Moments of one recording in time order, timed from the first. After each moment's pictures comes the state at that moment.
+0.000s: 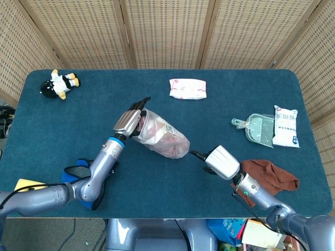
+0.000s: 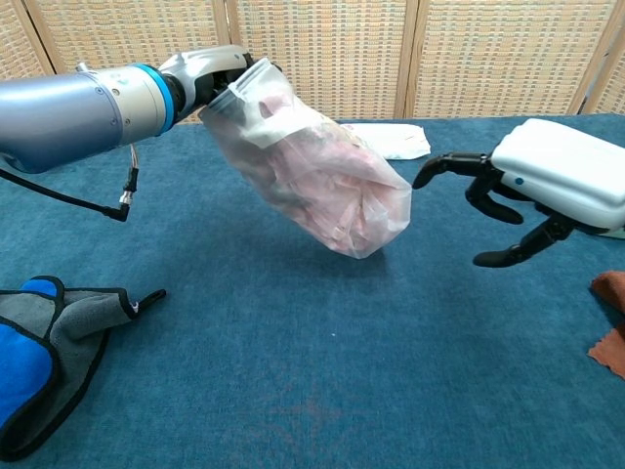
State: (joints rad) left arm -0.97 -1.60 -0.39 -1.44 0.79 0.86 0.11; right arm 0.65 -1.68 -0.06 -0.85 -1.82 1.50 0.18
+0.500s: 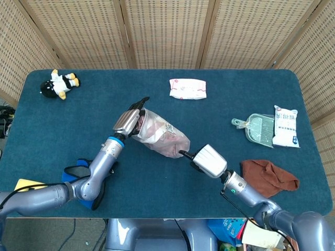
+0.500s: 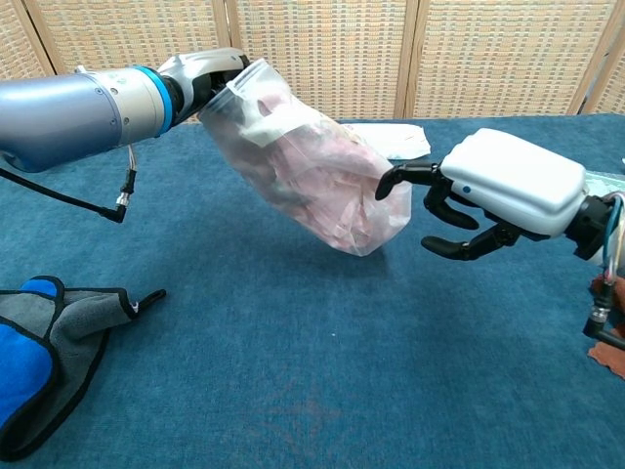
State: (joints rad) left arm -0.97 -1.60 -0.39 -1.43 0.78 0.84 0.07; right arm 0.69 -1.75 -0.03 -0.84 -1.81 1.44 0.15
